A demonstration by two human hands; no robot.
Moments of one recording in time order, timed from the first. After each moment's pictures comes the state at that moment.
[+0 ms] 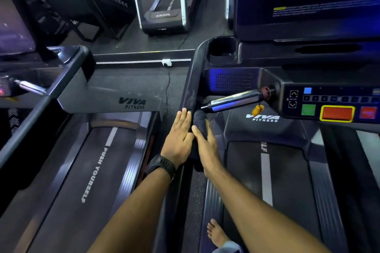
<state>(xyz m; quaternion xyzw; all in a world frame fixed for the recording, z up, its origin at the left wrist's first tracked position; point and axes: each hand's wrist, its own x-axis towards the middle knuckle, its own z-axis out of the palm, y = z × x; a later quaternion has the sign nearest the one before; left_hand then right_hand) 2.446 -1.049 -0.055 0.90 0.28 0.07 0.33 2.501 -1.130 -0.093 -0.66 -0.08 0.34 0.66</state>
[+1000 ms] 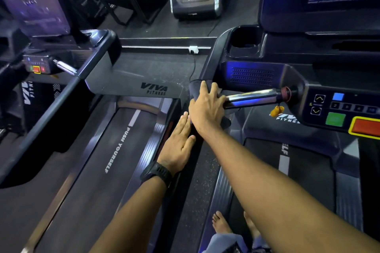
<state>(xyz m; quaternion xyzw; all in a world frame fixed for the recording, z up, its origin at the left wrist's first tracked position) 2.417 -1.065 -0.061 0.90 0.31 0.06 0.29 2.556 -1.074 -0.034 -0.89 -0.30 0.16 0.31</state>
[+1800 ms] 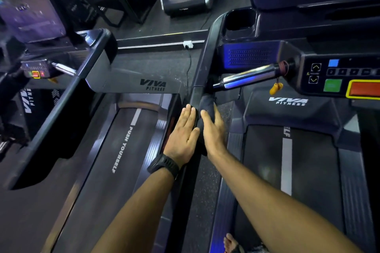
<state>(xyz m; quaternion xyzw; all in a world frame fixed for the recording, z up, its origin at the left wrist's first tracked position) 2.393 -1.089 -0.056 0.91 0.32 0.05 0.27 2.482 -1.140 -0.089 -0.69 -0.09 0.31 0.65</state>
